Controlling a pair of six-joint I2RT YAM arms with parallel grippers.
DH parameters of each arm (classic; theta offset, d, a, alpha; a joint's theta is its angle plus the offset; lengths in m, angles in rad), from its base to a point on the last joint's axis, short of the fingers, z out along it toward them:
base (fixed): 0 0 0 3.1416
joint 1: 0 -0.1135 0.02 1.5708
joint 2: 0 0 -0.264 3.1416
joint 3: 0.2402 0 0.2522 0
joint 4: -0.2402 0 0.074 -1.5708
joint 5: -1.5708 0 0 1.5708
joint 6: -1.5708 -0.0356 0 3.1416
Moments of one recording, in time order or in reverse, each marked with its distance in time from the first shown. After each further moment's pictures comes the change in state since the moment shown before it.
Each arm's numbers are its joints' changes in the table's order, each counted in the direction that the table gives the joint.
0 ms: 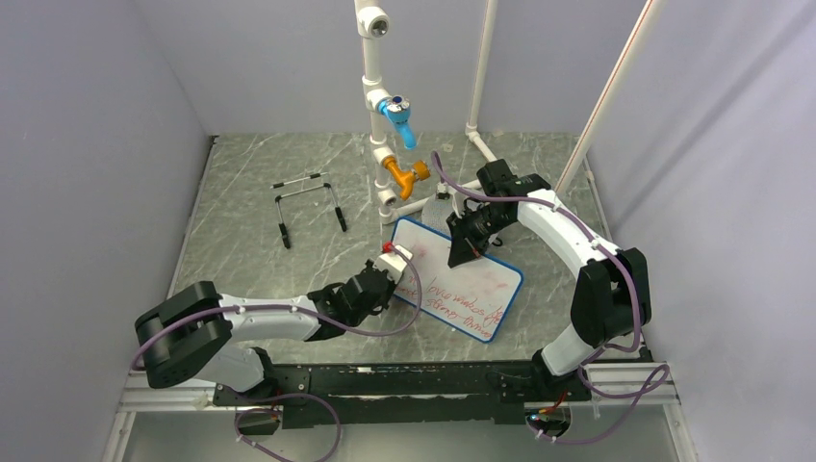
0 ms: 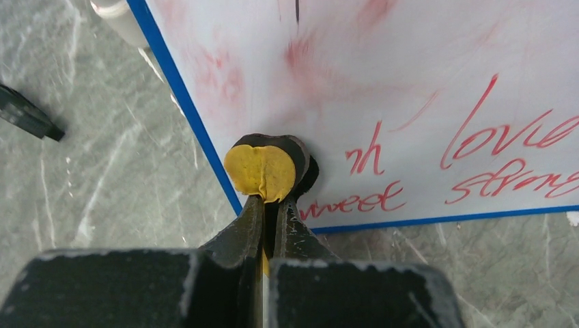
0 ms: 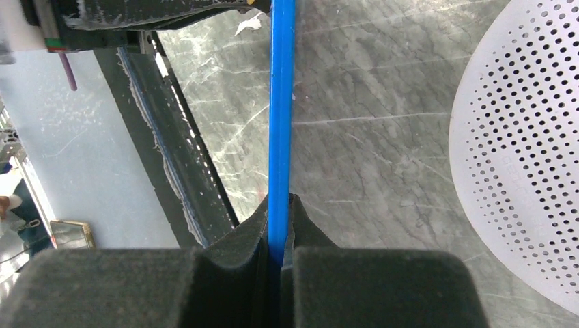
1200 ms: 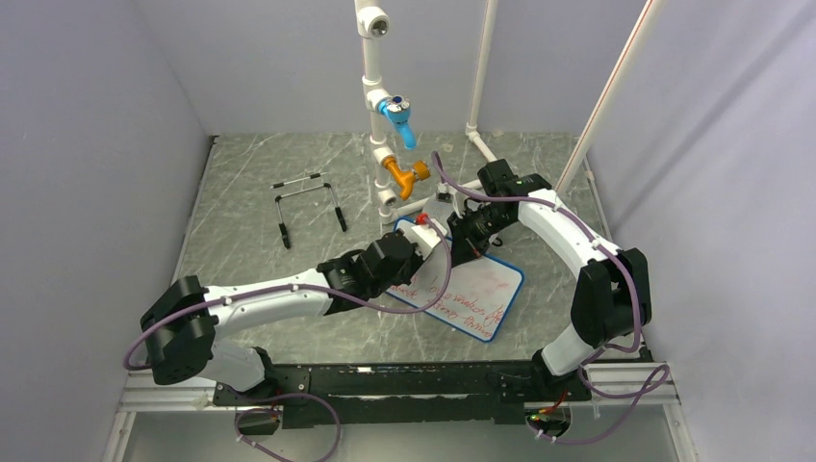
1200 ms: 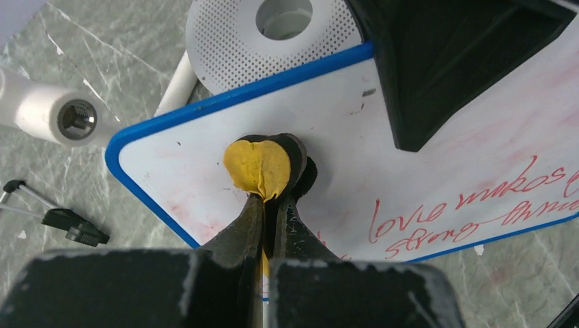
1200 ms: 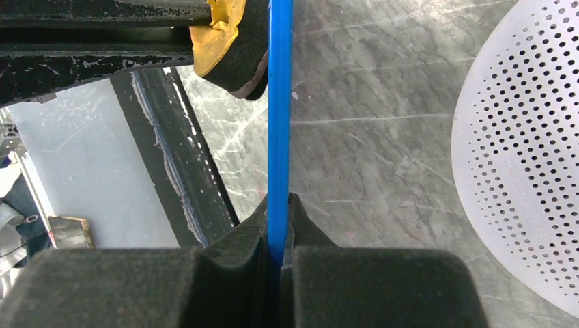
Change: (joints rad) left arm 0.006 0.033 0.382 -0.322 -0.108 -0.137; right arm 0.004 0.000 0.000 -0.005 0.009 0.016
